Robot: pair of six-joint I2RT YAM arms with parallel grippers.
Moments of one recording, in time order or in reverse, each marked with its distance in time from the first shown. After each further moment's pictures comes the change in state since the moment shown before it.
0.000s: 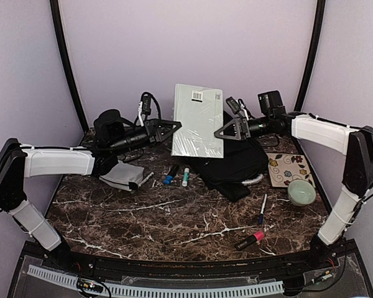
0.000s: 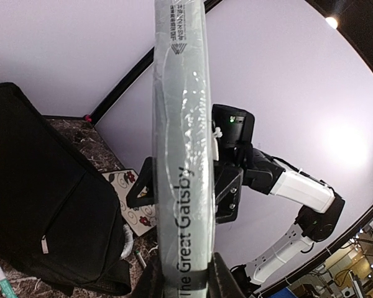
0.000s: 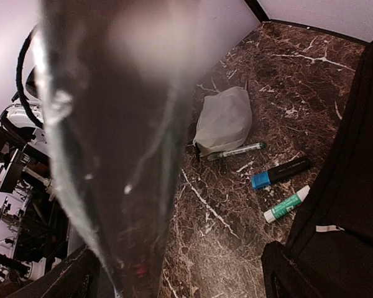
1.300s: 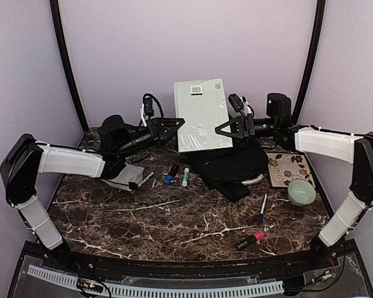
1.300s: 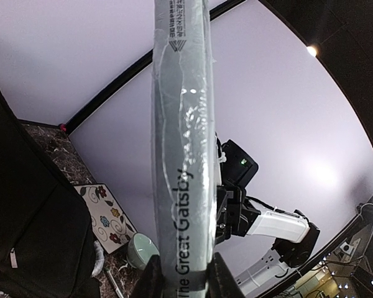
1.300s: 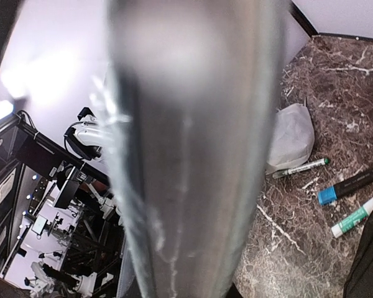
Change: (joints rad) left arm -0.005 0.117 -0.004 0.277 -0.026 -0.192; right arm 0.040 -0.089 -0.211 0.550 -0.117 0.509
